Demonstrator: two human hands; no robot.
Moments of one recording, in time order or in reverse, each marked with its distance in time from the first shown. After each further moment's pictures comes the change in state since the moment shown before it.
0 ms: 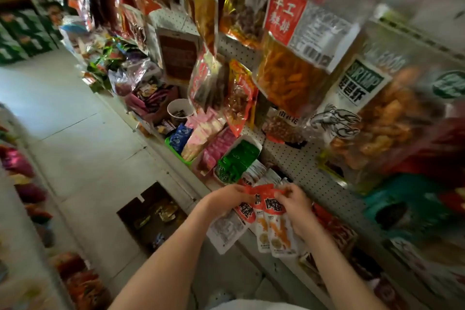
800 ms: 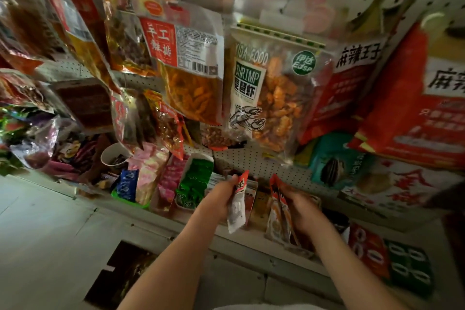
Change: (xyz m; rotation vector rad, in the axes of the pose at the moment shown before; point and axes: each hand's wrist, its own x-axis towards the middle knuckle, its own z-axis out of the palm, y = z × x) left_hand 0.066 0.066 0.062 -0.572 -0.061 -0.237; right_hand -0.031 0.031 -0.086 0.872 0.054 0.071
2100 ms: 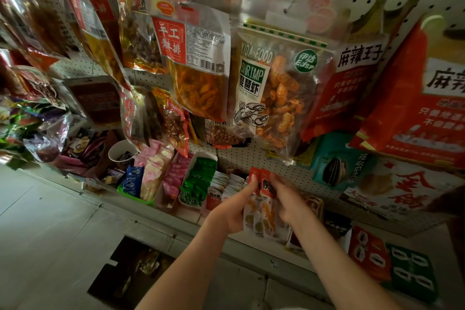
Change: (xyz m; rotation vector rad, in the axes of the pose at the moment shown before) left_hand -0.047 -0.032 0.017 0.108 -0.419 -0.004; right_hand 0.004 0.007 0.036 -0.078 0.078 -0.063
